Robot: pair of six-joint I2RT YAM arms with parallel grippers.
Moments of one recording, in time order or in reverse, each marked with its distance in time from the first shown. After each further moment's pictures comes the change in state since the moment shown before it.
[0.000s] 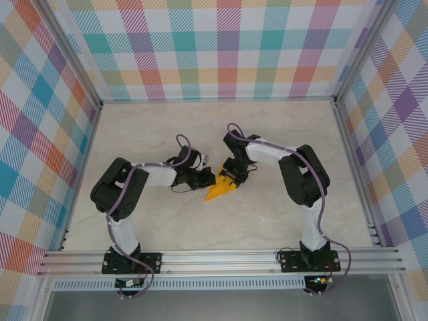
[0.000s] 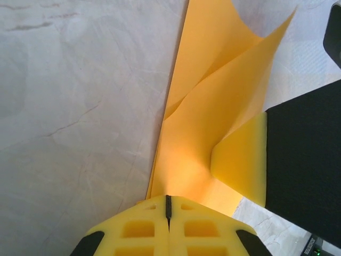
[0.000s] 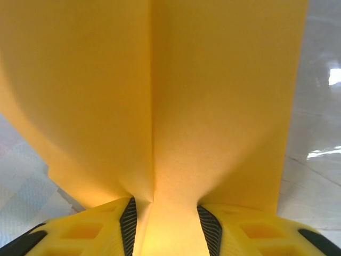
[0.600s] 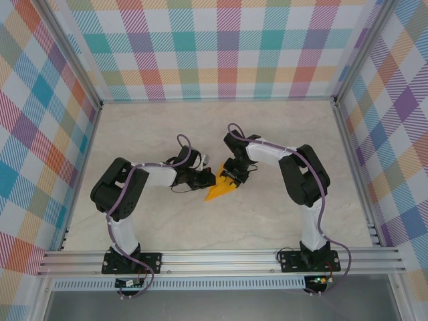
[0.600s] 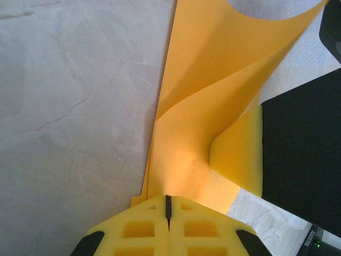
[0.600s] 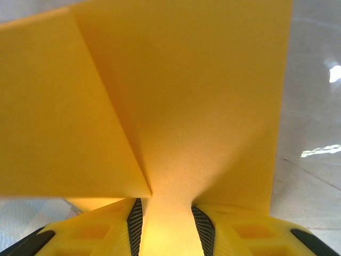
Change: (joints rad) left arm 0.000 0.000 0.001 -0.003 0.020 0.019; right arm -0.002 0.000 -0.003 -0.003 -0.002 0.000
